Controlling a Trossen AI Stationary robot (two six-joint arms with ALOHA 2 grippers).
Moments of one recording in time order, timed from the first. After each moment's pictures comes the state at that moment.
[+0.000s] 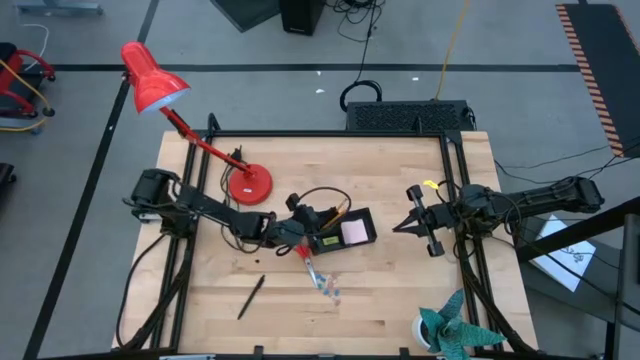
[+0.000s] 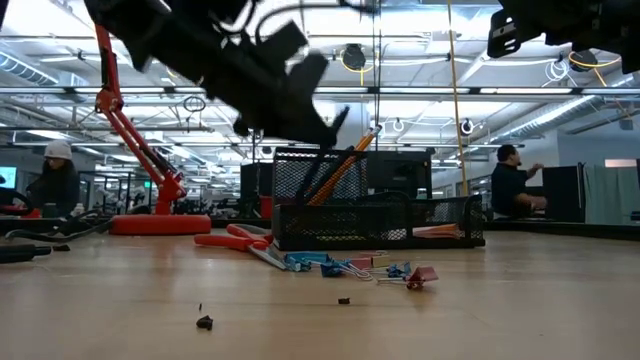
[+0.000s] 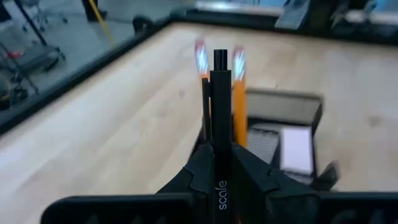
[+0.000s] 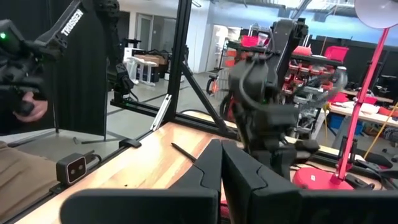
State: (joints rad) left arm -0.20 1.76 0.88 0.39 -0.63 -0.26; right arm 0.10 0.58 0.25 0.39 -0.23 -0.14
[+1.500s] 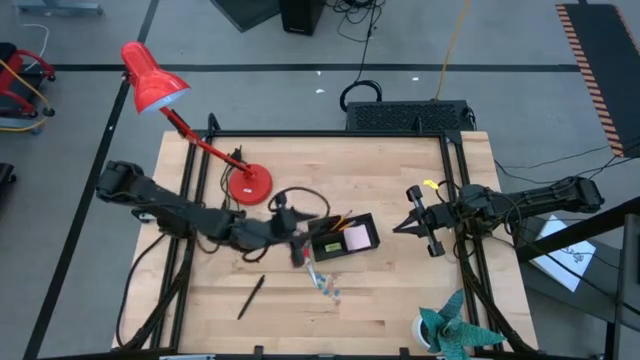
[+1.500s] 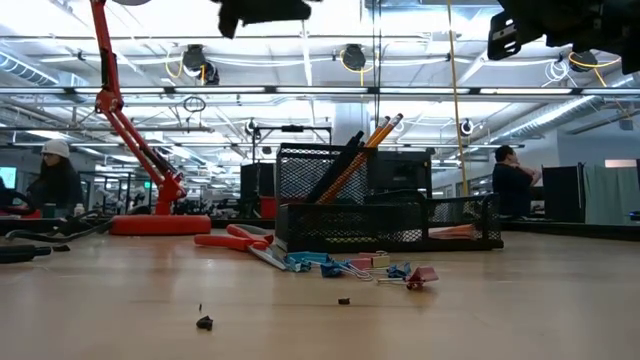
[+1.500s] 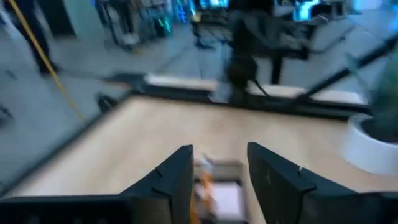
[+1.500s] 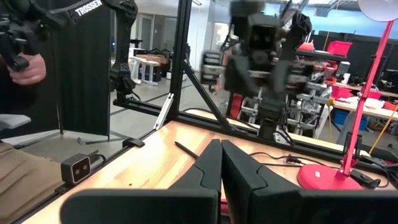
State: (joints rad) left arm -0.35 1.45 0.93 0.25 -0.60 -0.16; right arm 0.10 0.58 0.25 0.38 -0.24 -0.12
